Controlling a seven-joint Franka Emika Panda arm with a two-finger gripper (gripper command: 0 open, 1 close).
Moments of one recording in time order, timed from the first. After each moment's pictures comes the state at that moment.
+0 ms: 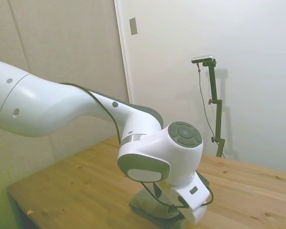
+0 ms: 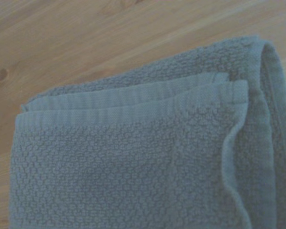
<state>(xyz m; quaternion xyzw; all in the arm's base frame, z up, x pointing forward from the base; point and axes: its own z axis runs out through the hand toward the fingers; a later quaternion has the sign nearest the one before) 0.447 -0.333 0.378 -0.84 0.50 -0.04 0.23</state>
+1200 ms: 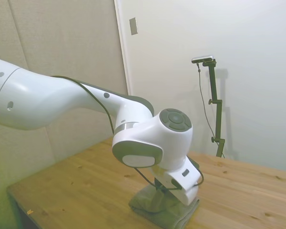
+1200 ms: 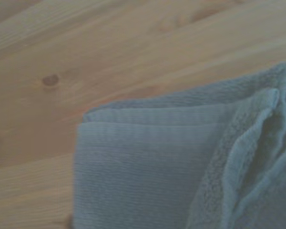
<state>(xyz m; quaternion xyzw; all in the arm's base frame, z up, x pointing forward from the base) 0.468 -0.292 0.409 -0.86 0.45 -0.05 0.25</state>
